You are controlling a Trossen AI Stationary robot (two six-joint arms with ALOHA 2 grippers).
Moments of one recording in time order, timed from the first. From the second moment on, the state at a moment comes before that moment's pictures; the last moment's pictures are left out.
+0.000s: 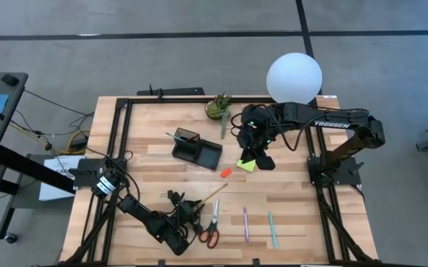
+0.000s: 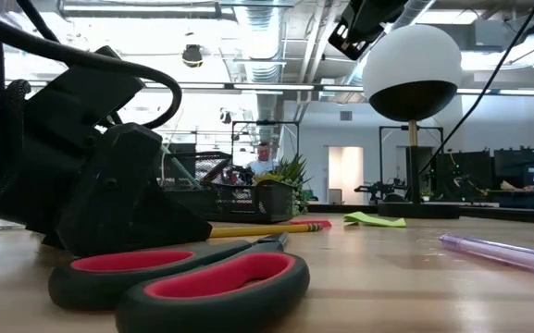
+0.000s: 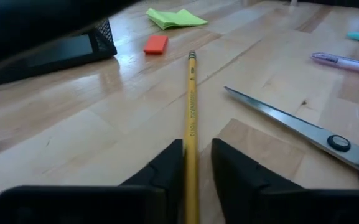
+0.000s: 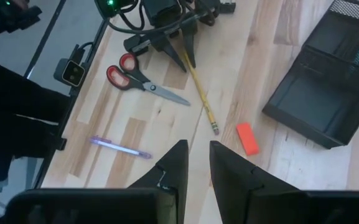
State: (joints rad) left arm -0.76 2.26 1.04 -0.07 -1.12 -1.24; right arm -0.13 1.49 1.43 -0.98 -0.50 -0.29
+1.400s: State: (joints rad) left arm -0.66 1.95 1.05 -0.33 -0.78 -1.16; right arm 0.01 1.86 1.42 -0.73 -0.44 -0.37
